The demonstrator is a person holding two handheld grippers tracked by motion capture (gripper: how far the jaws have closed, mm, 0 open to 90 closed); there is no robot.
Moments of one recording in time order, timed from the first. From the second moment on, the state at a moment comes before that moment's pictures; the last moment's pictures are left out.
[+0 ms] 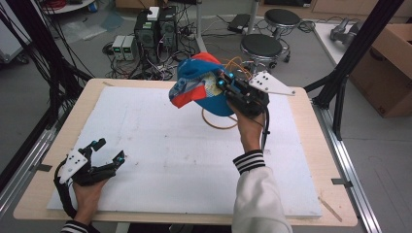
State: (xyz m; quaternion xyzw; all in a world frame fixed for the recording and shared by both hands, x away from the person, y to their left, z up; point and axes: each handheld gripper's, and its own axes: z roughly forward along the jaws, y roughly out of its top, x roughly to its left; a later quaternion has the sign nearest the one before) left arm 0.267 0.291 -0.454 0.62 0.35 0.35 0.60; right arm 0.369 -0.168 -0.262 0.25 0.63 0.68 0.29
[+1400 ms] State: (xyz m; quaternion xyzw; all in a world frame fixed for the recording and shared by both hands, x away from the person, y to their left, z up) left arm 0.267 0.290 -0.454 0.63 0.35 0.36 0.60; right arm 0.440 -0.195 -0.255 0.35 0.62 0.61 0.35
